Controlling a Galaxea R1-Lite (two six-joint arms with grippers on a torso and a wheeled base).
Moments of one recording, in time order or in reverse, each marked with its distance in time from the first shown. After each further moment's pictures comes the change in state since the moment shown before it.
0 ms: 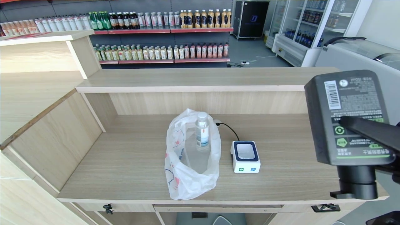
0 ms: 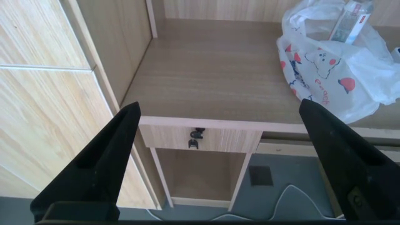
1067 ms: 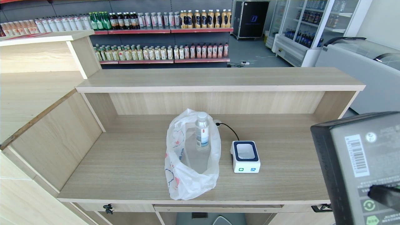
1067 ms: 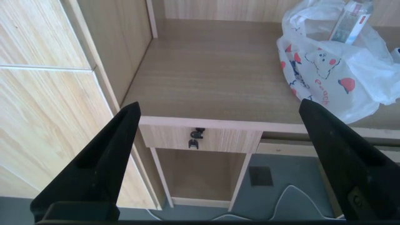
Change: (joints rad) left arm 0.000 0.000 0.000 0.000 0.000 0.000; right arm 0.224 -0.117 0.024 0.180 -0.029 -0.177
